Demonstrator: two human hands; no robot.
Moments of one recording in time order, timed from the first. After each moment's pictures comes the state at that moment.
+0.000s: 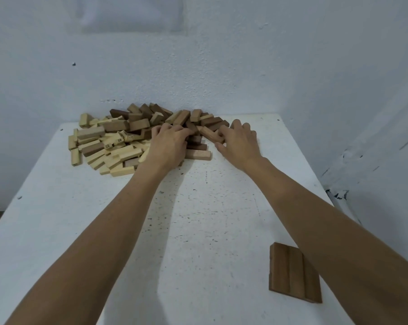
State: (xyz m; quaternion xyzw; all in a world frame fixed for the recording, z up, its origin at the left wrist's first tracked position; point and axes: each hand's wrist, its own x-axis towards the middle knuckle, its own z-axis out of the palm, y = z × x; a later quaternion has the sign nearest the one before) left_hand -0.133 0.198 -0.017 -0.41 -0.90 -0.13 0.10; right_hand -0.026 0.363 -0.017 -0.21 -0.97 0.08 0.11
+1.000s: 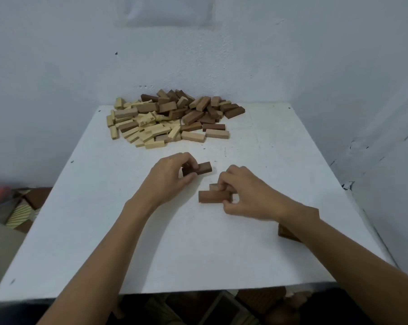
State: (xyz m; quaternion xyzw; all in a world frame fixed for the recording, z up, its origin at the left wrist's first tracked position) left_hand -0.023 0.063 -0.008 -0.42 -0.85 -0.30 -0.04; right_hand 0.121 0.249 -0.005 0.01 -0.97 0.25 -0.02
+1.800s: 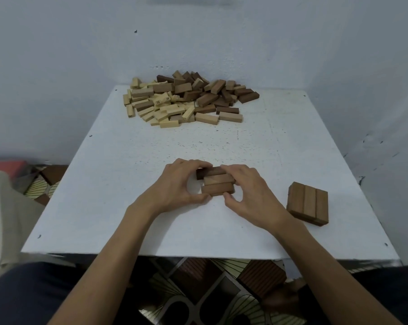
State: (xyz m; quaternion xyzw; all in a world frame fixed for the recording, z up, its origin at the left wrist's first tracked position) left_hand 0.028 0.017 -0.022 -0.44 -0.85 -0.28 -0.12; right_hand 0.155 0.202 -0.038 -0.04 -0.94 0.33 0.09
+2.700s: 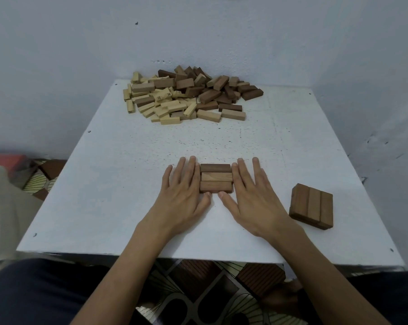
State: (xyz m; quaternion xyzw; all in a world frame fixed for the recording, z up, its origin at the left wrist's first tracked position) left_hand 0.063 0.021 -0.051 -0.40 -0.91 -0.06 0.00; right_hand 0.157 0.193 -0.043 -0.10 -0.99 0.06 -0.04
